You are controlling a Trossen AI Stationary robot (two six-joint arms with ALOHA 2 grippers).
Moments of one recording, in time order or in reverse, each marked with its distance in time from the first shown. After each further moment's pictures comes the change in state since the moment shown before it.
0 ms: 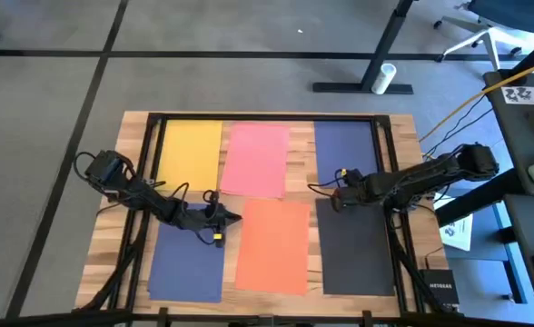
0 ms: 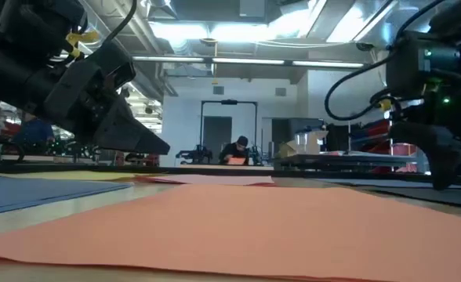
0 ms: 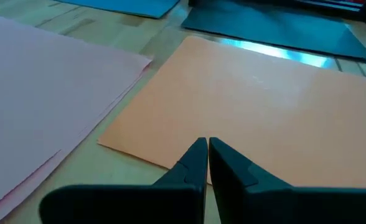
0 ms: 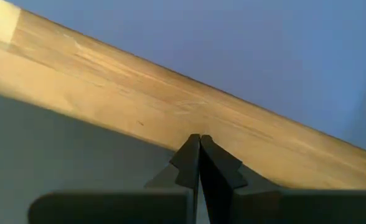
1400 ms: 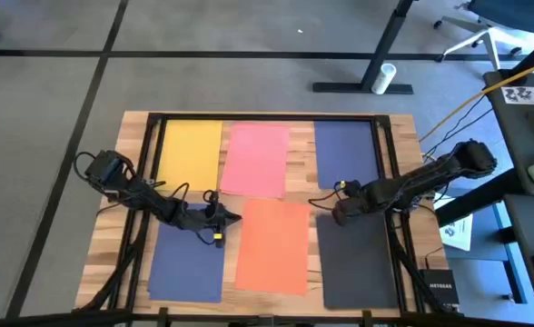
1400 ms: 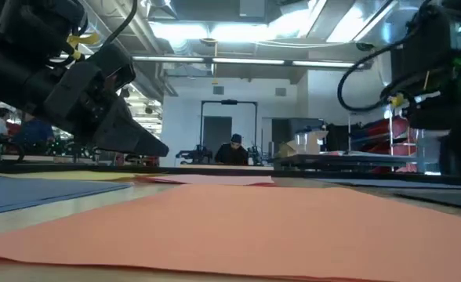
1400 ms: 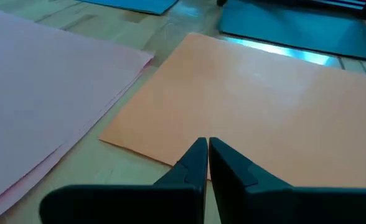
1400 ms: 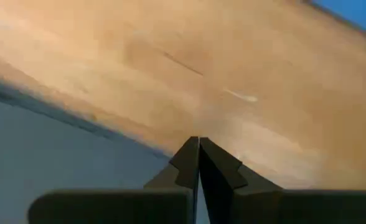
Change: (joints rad) left arm 0.000 0.000 0.000 -0.013 0.000 -0.016; right arm 0.149 0.002 0.083 -0.091 -0.090 0.087
